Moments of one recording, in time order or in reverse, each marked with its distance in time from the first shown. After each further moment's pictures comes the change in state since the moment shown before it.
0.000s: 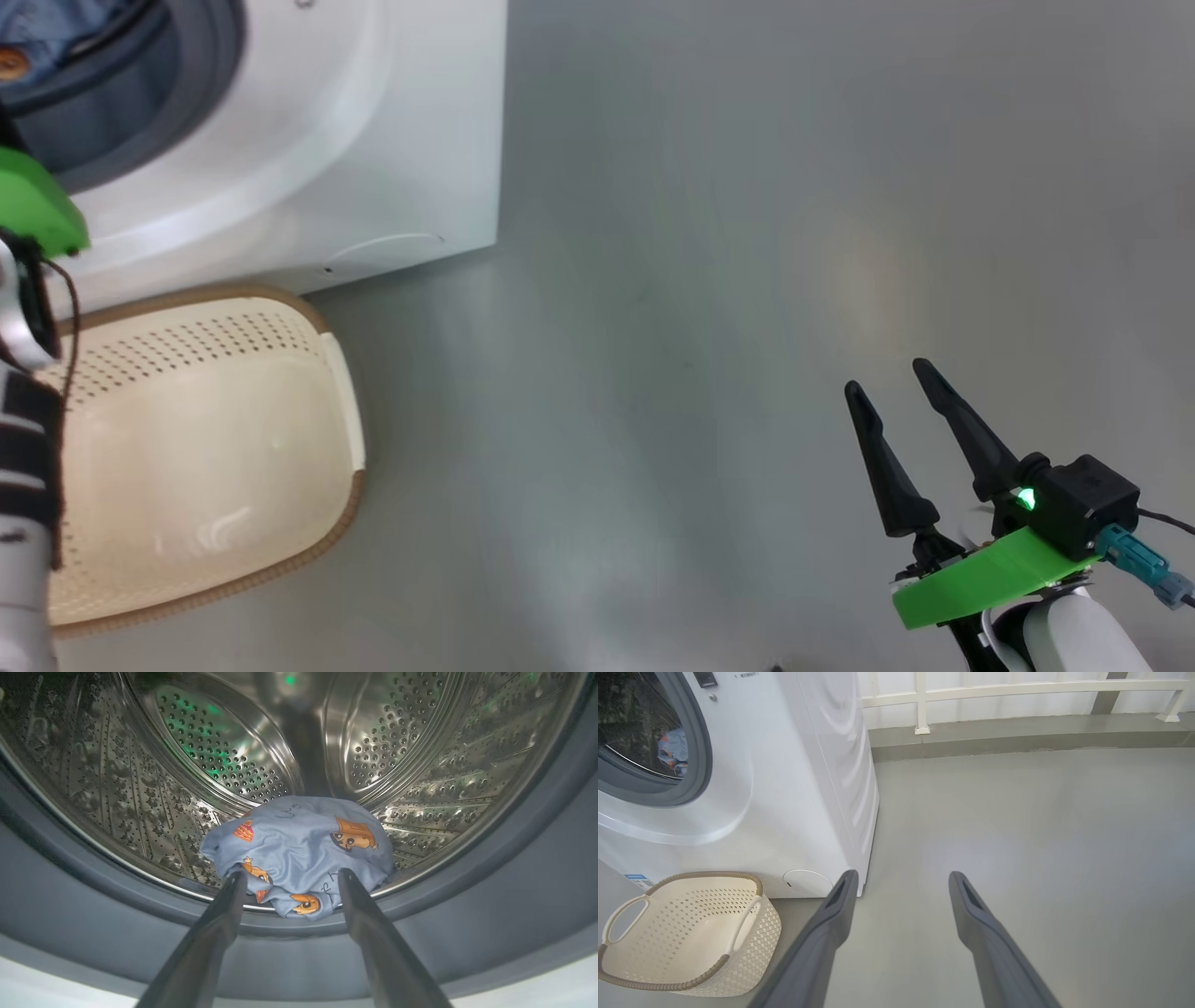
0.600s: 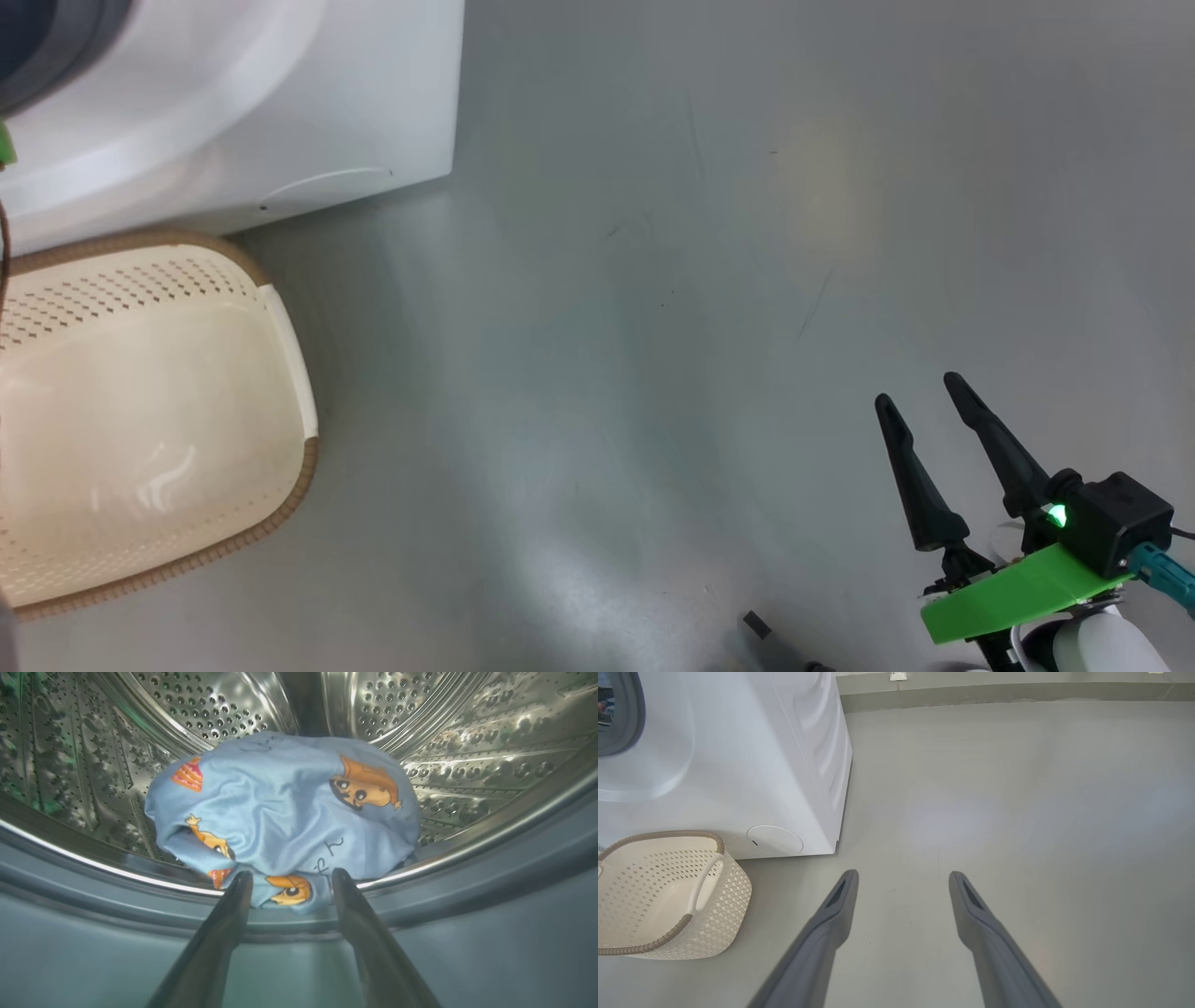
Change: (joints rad) left arm -0.275 0.030 -0.028 0.305 0.015 -0.025 -0.059; right arm 0.047 -0.026 -0.032 -0.027 0.010 0.000 0.000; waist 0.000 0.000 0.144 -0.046
